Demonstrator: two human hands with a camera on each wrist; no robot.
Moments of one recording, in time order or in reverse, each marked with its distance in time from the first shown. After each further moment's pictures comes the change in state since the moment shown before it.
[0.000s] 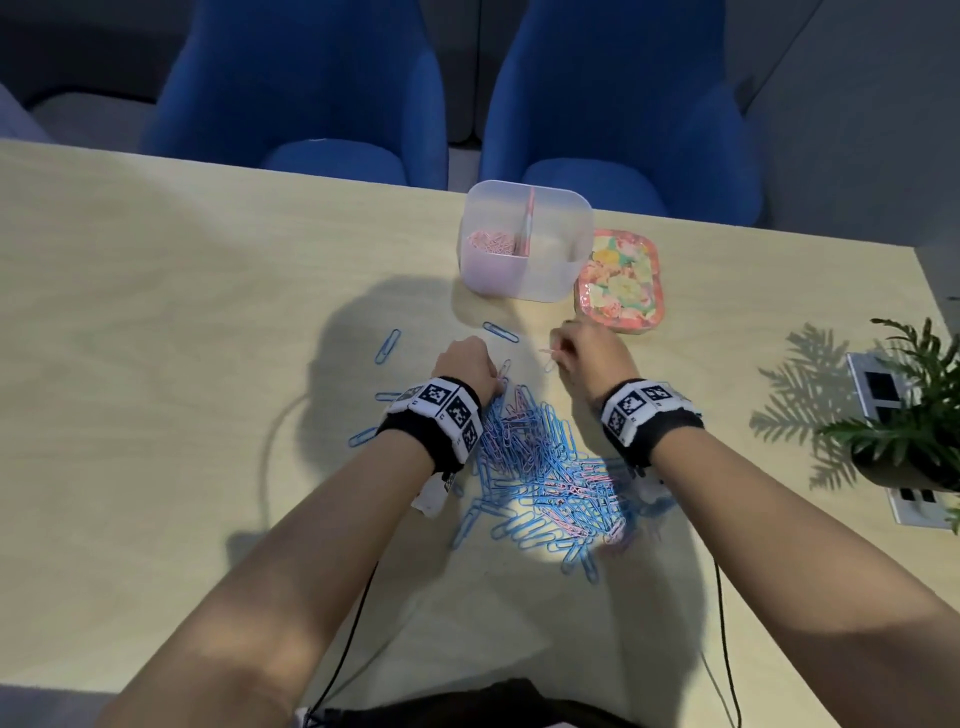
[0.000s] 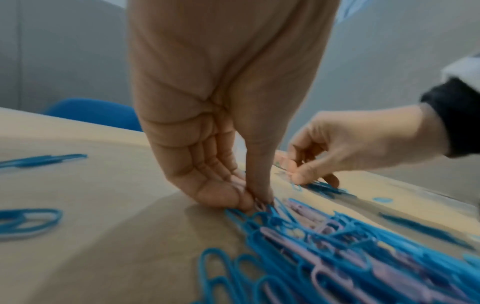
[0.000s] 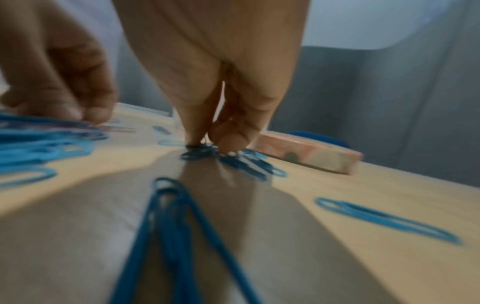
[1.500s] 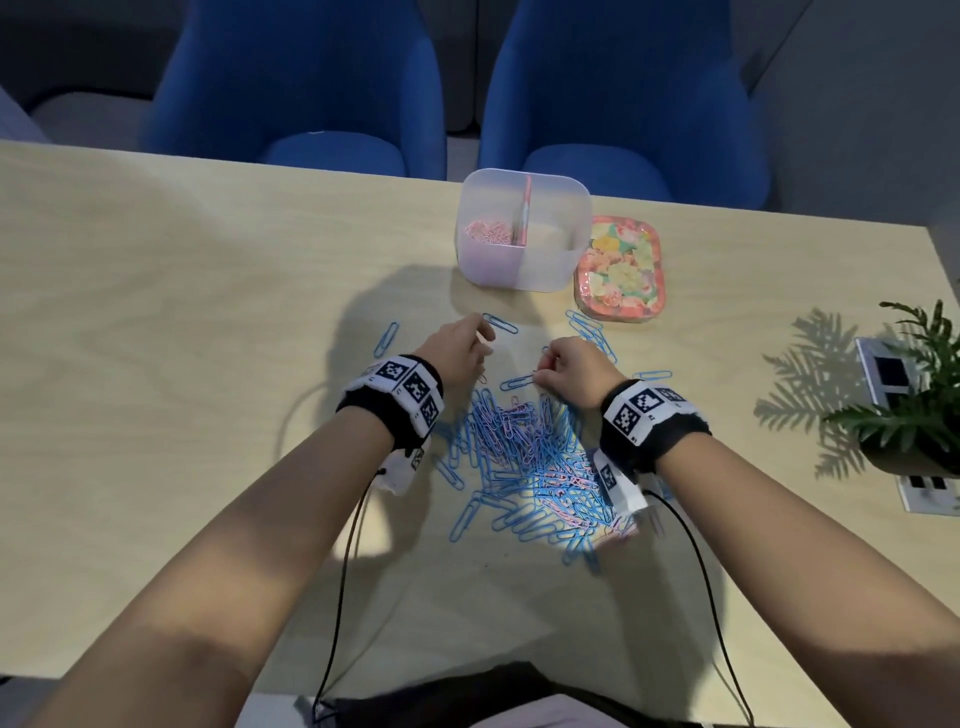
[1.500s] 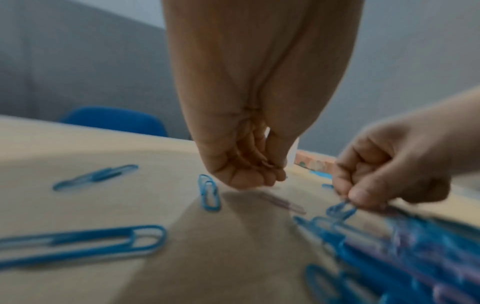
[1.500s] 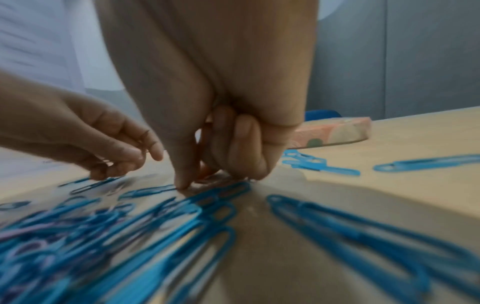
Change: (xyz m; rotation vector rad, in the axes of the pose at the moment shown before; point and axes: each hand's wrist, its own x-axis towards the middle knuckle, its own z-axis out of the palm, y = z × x) left_hand 0.016 -0.020 -0.014 -0.022 -0.076 0.210; right_hand -0.014 -0.011 0.011 0.209 -0.202 0.133
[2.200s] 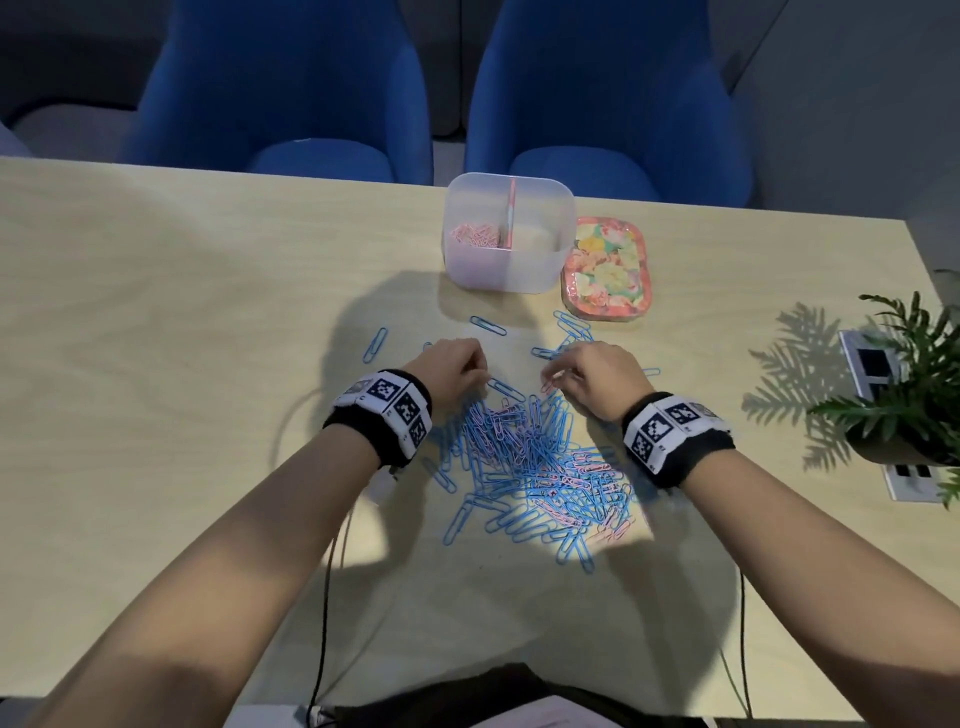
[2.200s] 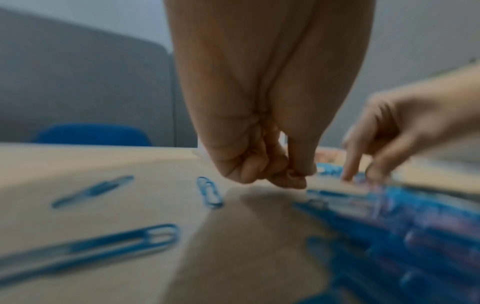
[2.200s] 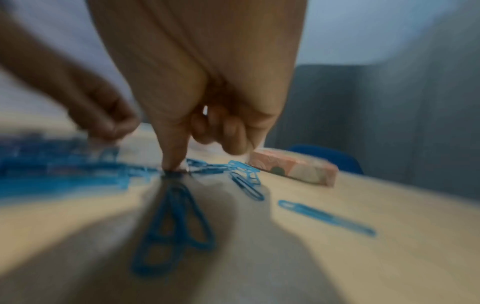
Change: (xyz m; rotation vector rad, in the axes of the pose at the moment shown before) left_hand -0.012 0.002 0.003 0.163 -0.095 0.120; right_hand -0.019 0.027 -0.017 -0.329 0.079 -0.180
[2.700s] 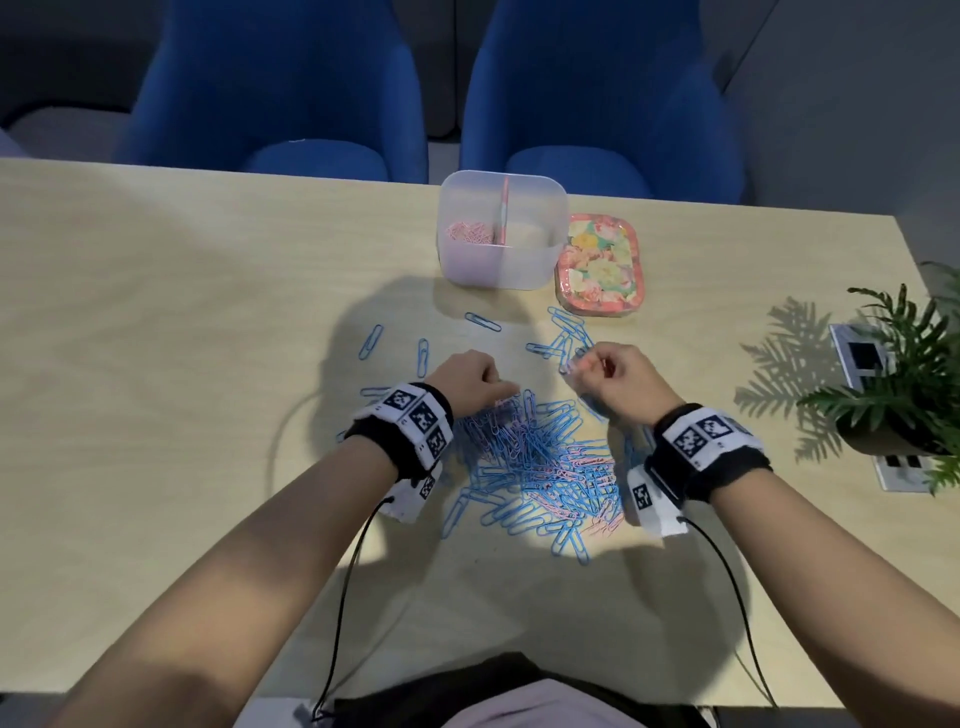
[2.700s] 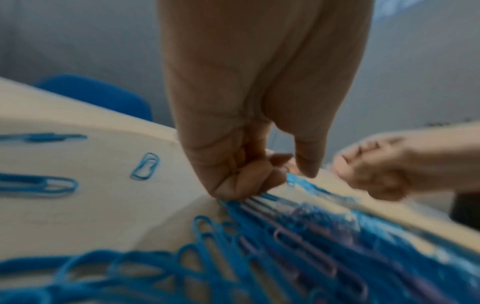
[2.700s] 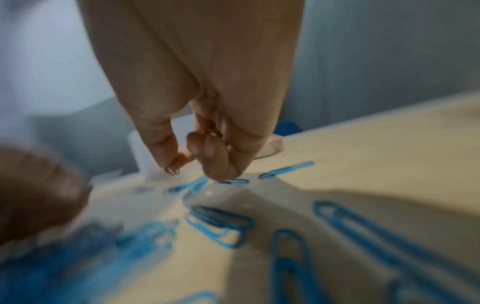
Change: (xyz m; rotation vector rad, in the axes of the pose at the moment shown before) left_hand -0.005 0.026 0.020 -0.198 -0.041 -0.128; right_hand -0.026 0.013 -0.001 0.695 0.120 0.206
